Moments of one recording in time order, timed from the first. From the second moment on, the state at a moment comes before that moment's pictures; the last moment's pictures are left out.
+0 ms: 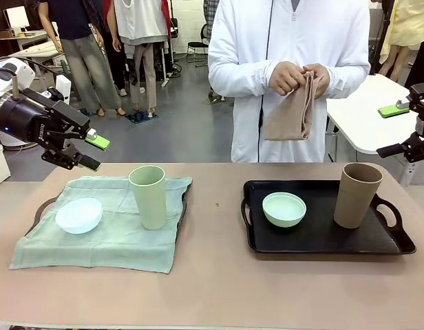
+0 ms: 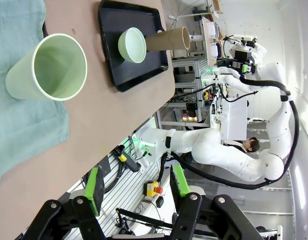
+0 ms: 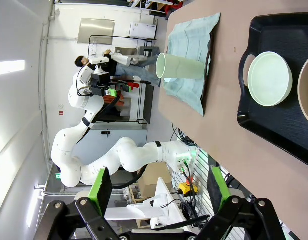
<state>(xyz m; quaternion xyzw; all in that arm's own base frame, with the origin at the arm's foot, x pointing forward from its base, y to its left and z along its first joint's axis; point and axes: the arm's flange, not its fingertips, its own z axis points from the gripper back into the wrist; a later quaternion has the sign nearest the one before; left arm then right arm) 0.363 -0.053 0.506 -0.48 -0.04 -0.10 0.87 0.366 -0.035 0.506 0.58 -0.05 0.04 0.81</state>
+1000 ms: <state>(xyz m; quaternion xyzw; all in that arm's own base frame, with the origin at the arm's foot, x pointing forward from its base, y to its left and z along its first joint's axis) 0.353 -0.352 0.621 -0.15 -0.13 -0.08 0.98 0.408 -0.145 0.462 0.53 -0.15 0.44 0.71</state>
